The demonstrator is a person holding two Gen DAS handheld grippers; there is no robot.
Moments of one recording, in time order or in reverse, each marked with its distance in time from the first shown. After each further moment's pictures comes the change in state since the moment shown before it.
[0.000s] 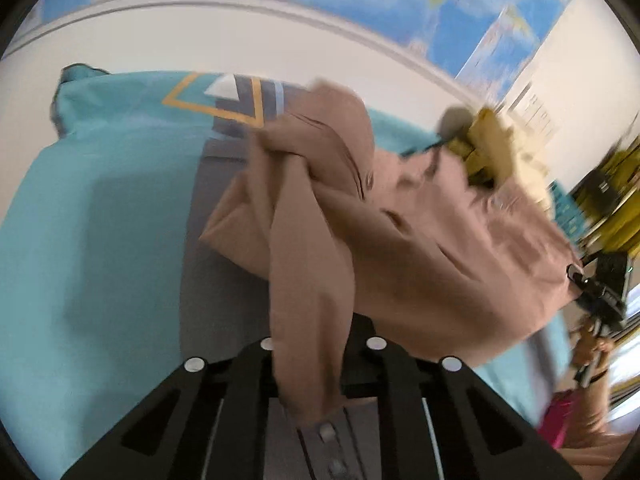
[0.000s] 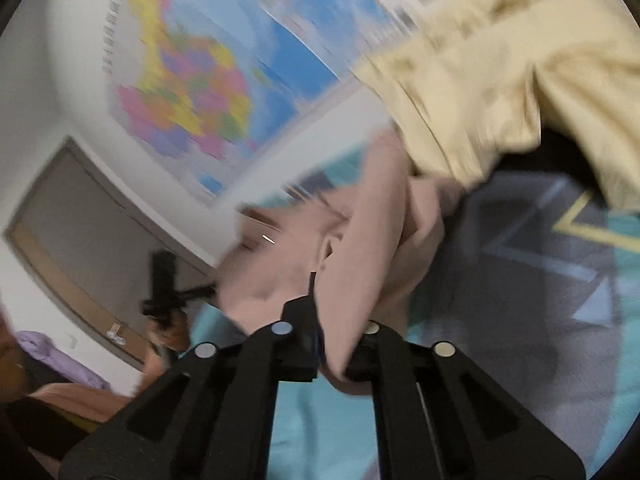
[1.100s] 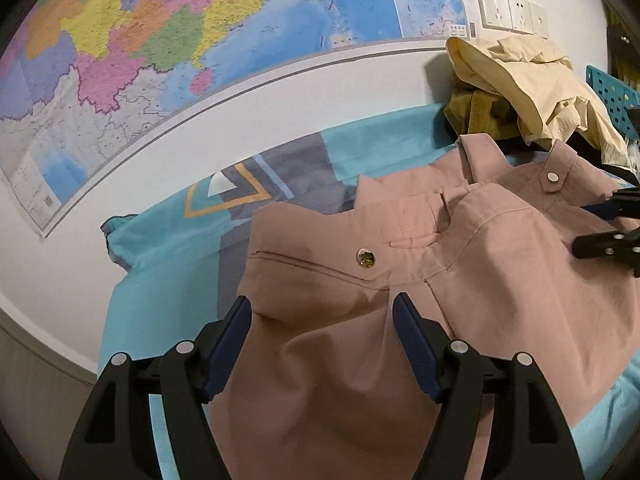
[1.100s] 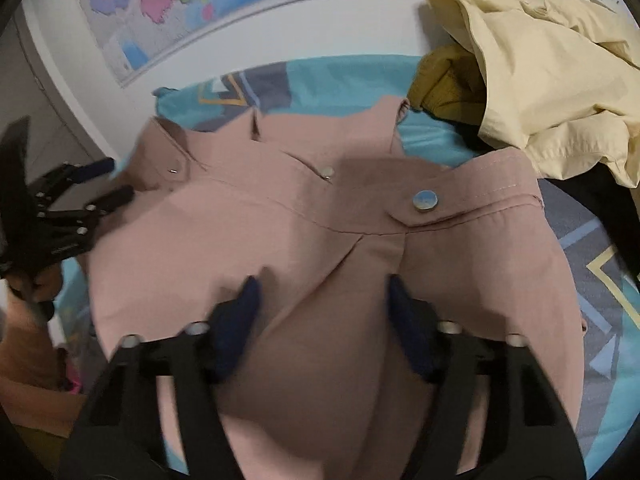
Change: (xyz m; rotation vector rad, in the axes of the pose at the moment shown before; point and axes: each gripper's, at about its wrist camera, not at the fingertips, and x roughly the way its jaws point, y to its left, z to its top) left arm 0.043 -0.108 -0.004 0.450 -0.101 0.484; right arm 0.152 0.038 -0.025 -0.289 0.318 -0.490
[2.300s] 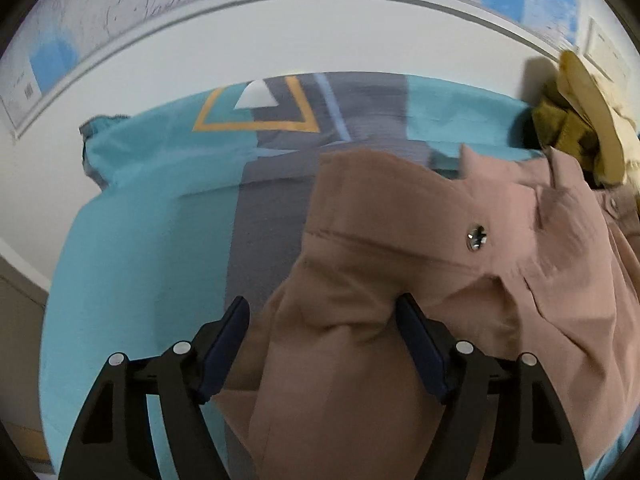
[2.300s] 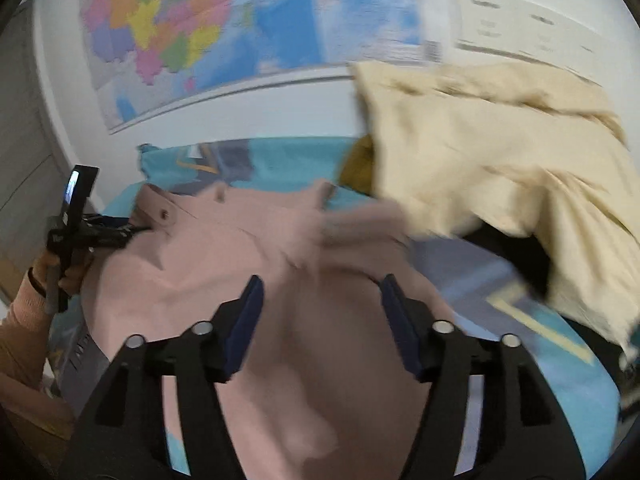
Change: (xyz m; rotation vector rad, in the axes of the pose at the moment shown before) left arm 0.085 0.067 -0.011 -0.274 0.183 -0.086; right arm -0.087 -0.032 -0.021 0.018 -0.236 -0.123
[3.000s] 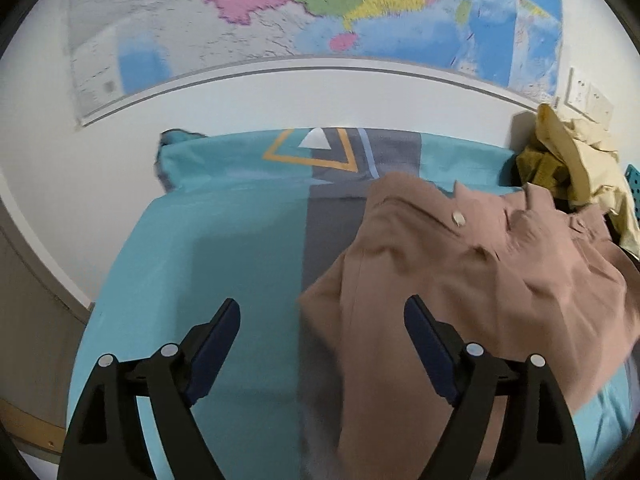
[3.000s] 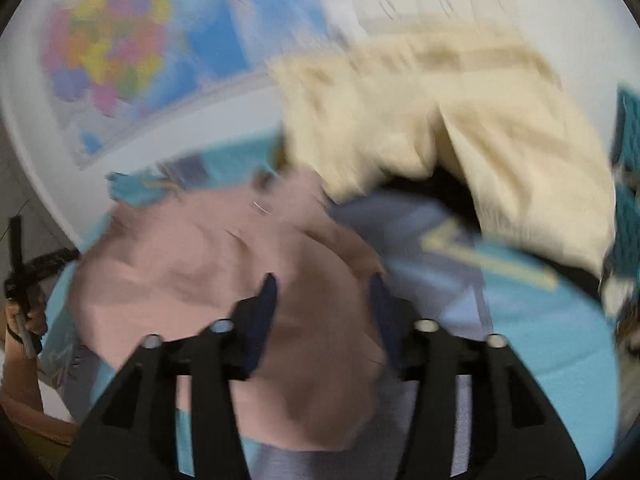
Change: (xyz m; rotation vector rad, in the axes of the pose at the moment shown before) left arm -0.092 0.033 -0.069 -0.069 -0.209 0.037; right arm -0.045 -0.020 -0.029 0.111 -0.068 -0.030
